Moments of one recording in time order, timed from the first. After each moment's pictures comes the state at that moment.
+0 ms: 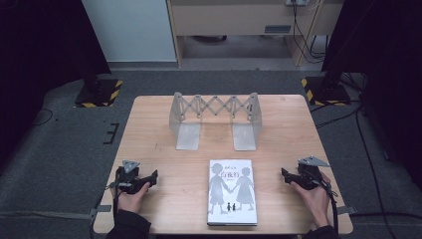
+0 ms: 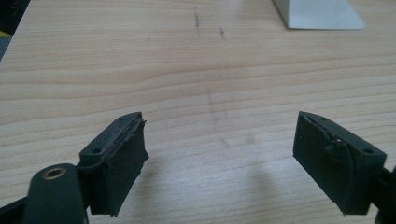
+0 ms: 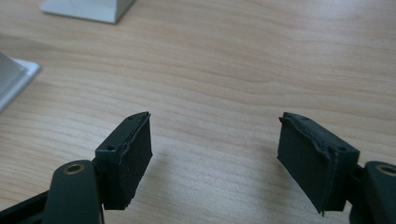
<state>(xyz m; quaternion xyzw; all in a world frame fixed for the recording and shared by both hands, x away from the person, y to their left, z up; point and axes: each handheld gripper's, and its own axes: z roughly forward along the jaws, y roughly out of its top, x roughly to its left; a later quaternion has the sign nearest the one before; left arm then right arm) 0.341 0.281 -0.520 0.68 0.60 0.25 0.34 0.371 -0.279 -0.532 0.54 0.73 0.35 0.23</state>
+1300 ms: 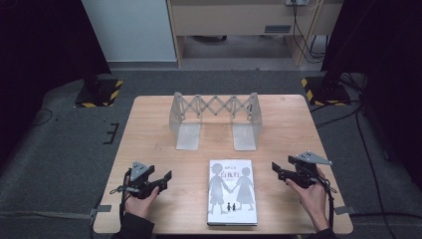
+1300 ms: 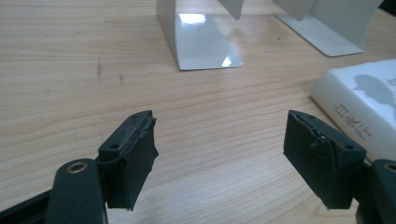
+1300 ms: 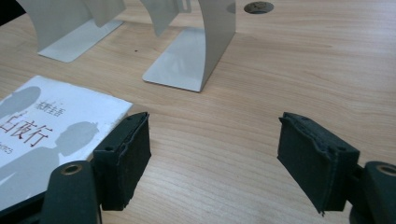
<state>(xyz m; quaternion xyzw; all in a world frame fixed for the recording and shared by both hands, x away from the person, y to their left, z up) 0.323 0.244 -0.501 0.69 0.52 0.21 0.45 0.362 -0.252 -0.491 0.50 0.71 0.45 0.21</state>
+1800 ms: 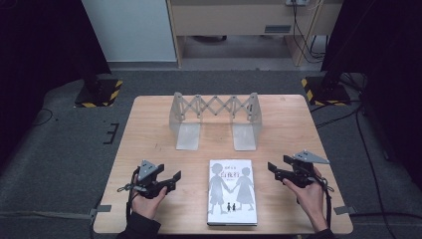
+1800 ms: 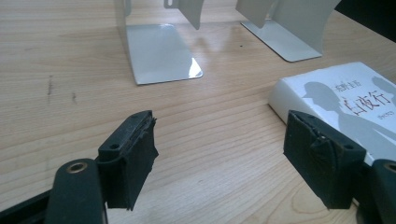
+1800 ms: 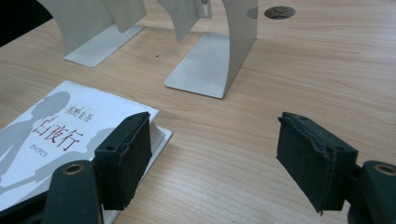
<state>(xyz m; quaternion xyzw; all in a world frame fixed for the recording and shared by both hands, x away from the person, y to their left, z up) 0.323 0.217 -0.490 0.72 0.49 0.20 0.46 0.361 -0.242 -0.485 0.48 0.72 0.46 0.19</state>
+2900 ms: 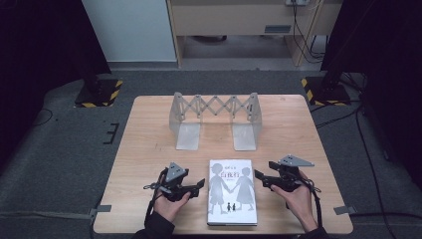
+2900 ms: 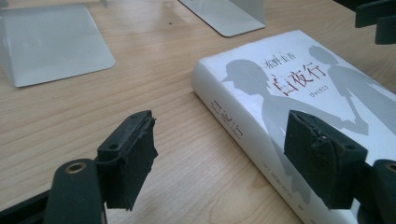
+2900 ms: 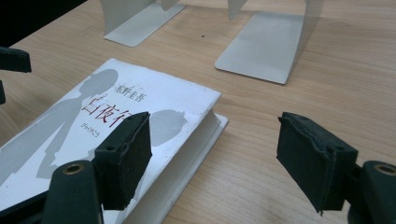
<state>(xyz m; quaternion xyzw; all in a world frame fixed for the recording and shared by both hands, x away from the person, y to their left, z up) 0.323 0.155 -0.500 0.77 0.44 0.15 0.45 0.355 -0.208 -0.497 0.45 0.75 0.47 0.14</state>
